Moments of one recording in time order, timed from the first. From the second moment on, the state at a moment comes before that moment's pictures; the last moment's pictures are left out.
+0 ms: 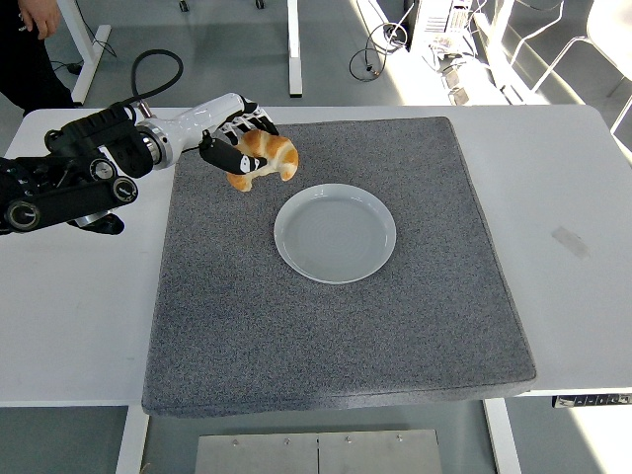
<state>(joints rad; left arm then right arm) -1.36 0.45 0.15 -1.19 0.73 0.25 0.03 -0.10 0.00 0.06 0.15 -0.06 0.01 0.35</state>
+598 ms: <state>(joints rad) -1.35 0.32 0.17 -1.18 0.73 0.25 0.04 -0.10 0.00 0.06 0.15 -0.06 0.01 0.35</state>
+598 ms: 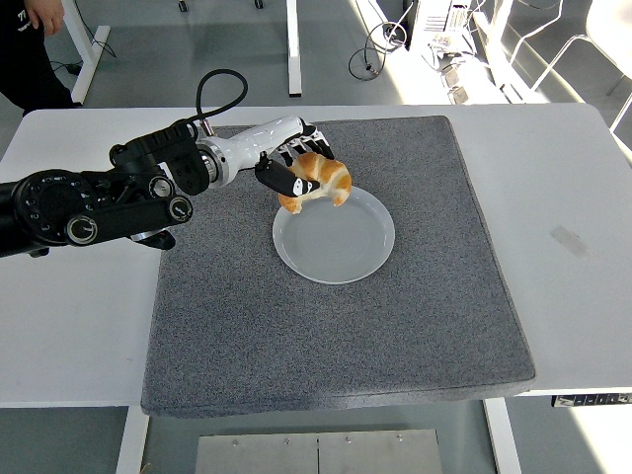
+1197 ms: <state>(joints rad) -1.26 0.19 0.21 -1.01 0.75 0.25 0.03 -0.10 0.00 0.06 0.15 -0.06 0.01 0.35</state>
